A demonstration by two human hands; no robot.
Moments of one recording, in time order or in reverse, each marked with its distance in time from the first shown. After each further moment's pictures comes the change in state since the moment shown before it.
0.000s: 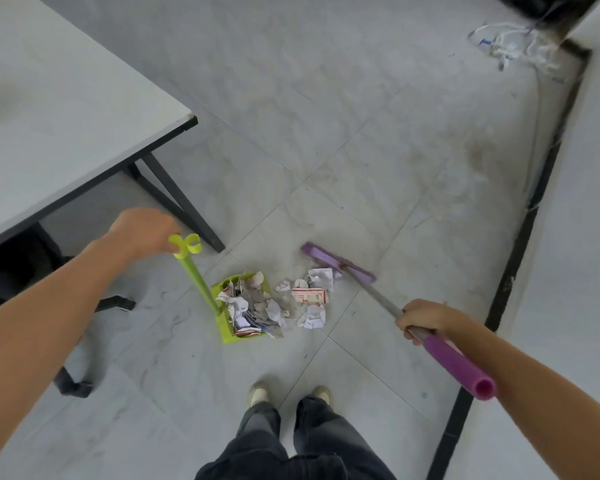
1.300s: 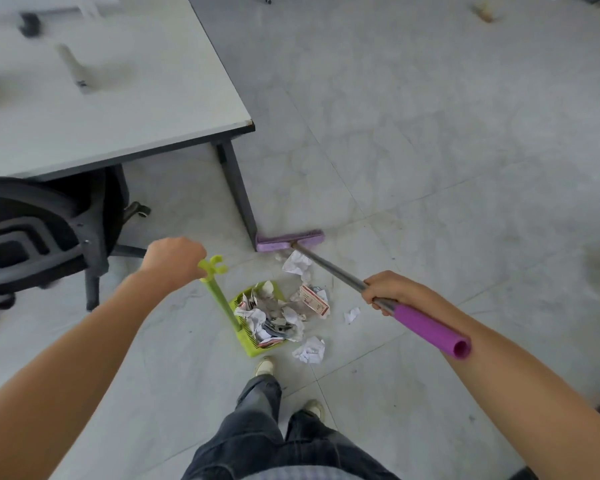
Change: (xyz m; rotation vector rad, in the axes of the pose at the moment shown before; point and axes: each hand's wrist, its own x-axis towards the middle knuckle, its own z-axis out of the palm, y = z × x) left_hand -0.021 0.138 -0.010 -0.164 -0.056 -0.482; right_hand 0.083 -0.136 -0.106 -0.496 -0.119 -0.343
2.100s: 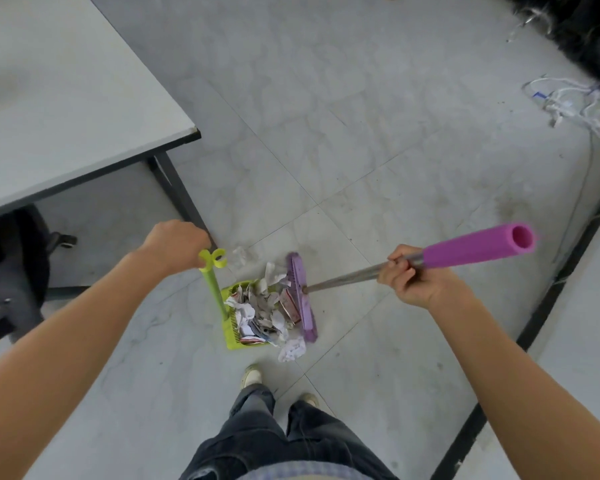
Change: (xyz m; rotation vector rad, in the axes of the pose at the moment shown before) left_hand 0.094 -0.007 -0.035 0.102 0.073 0.387; right_hand -0.066 -0.020 -0.017 1.649 -0.149 0.087
